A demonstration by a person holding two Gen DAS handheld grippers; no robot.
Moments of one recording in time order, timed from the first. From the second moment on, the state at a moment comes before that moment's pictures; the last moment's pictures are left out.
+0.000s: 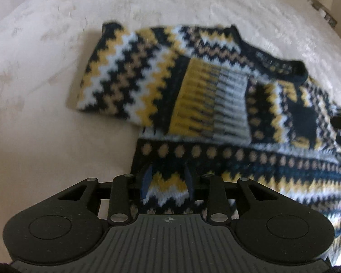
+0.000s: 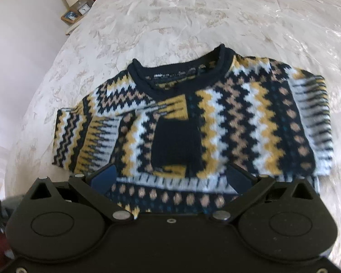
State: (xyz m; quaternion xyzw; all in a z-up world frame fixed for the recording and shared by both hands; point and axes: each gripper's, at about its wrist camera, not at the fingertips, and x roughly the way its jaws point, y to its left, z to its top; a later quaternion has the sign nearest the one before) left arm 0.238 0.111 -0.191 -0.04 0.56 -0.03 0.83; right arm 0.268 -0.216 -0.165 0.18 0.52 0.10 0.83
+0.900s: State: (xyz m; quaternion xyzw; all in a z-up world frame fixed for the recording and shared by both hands) left arm 0.232 0.104 -0.209 -0.01 0.54 -0.03 0.84; right arm 0.320 -0.205 -0.203 0.15 0.57 0.09 0.80
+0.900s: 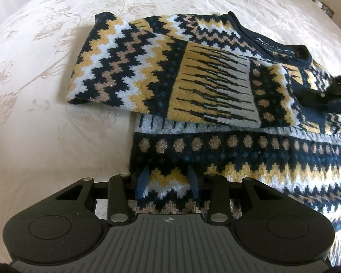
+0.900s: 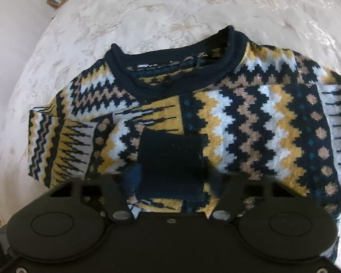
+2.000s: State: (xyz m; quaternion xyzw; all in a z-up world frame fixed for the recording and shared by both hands) left arm 0.255 0.119 -0.142 -0.03 0.48 -0.04 0.88; right arm 0.291 -0.303 -0.132 0.17 0.51 0.02 0.85
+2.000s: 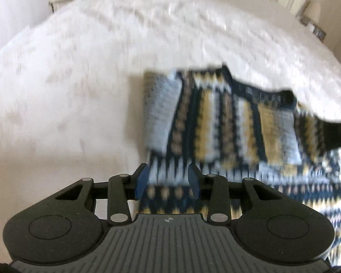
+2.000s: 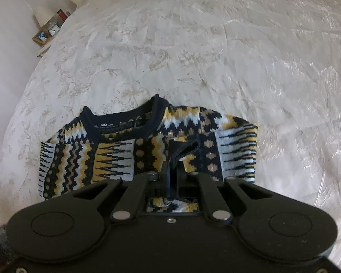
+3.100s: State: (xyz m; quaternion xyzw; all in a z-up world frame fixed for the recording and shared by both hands) left arm 0.347 0.139 -0.189 -0.03 0.54 -0.01 0.84; right arm 0.303 -0.321 -0.183 0.11 0.55 -0.06 0.83
